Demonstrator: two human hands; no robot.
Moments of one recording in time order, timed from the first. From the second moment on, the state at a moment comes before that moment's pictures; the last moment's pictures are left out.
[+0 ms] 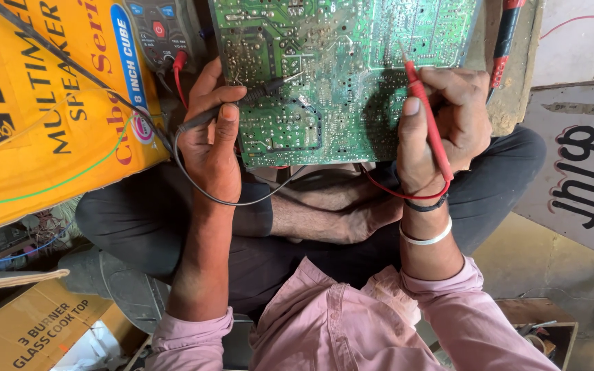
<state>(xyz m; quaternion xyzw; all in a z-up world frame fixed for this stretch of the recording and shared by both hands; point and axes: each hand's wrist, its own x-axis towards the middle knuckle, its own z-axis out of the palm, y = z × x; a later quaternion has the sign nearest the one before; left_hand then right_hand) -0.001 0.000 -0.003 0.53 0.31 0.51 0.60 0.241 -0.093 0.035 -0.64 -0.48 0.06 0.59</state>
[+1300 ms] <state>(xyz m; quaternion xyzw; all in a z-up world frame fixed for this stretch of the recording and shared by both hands) -0.002 -0.005 0.006 0.59 0.36 0.49 0.54 0.218 -0.211 -0.023 -0.52 -0.58 0.23 0.58</state>
